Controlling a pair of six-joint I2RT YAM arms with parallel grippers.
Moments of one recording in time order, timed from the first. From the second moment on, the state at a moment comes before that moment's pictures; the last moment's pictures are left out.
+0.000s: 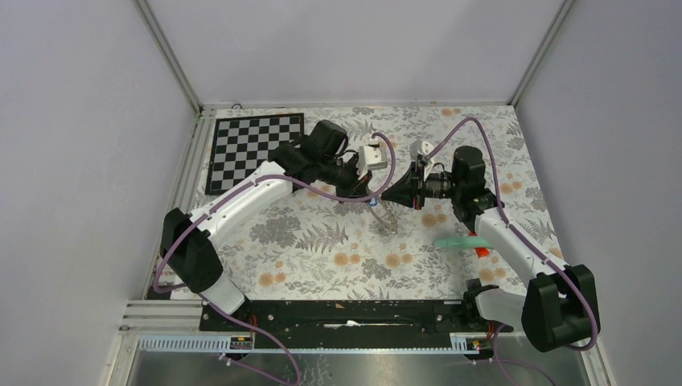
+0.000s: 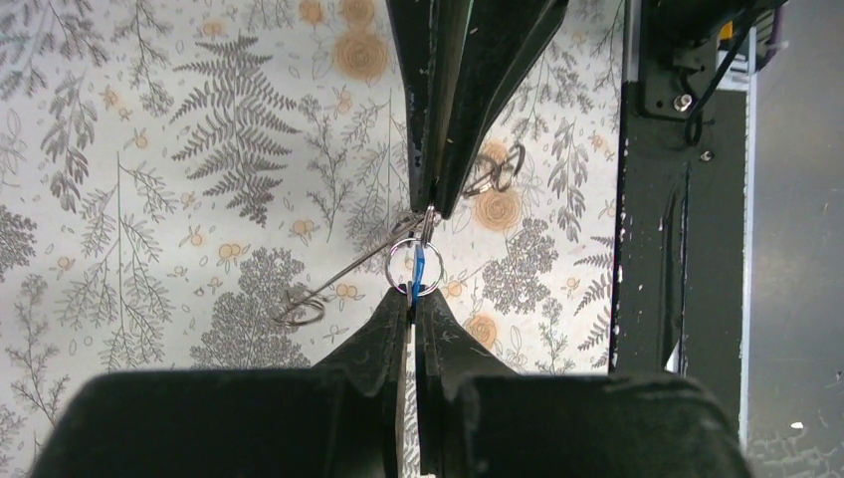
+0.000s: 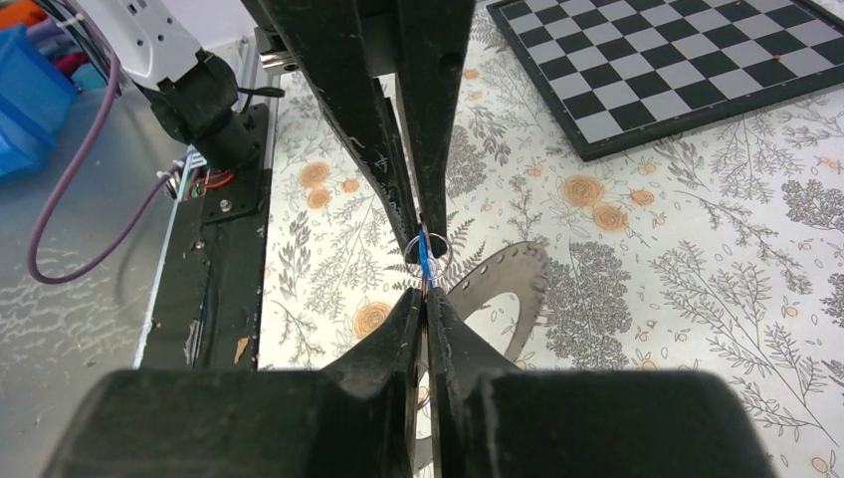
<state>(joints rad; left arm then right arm) -0.72 1.59 1.47 -0.66 0.69 0.40 0.27 1.19 0.74 0.20 -1.16 -0.04</state>
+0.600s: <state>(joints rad) -0.72 1.60 1.31 -0.78 0.53 0.48 0.28 1.20 0.68 0.11 -1.16 -0.09</state>
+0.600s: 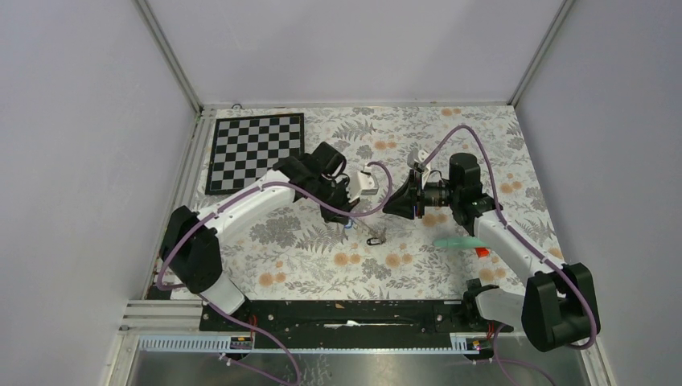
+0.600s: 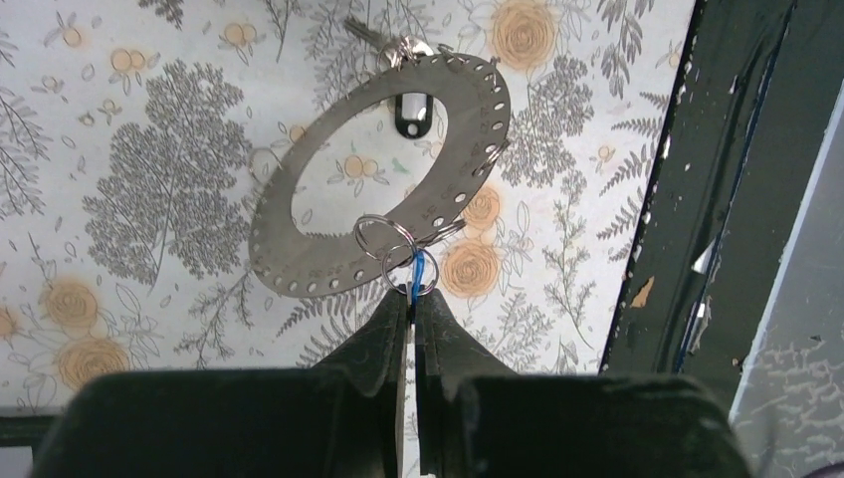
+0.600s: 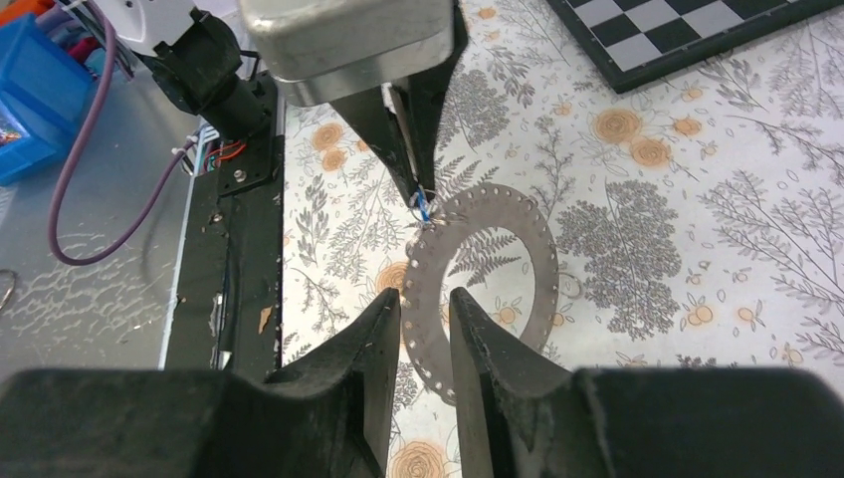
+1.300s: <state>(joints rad) -0.72 1.55 1.04 -0.99 0.37 0.56 0.24 1.14 0.72 -0.21 -1.04 -0.30</state>
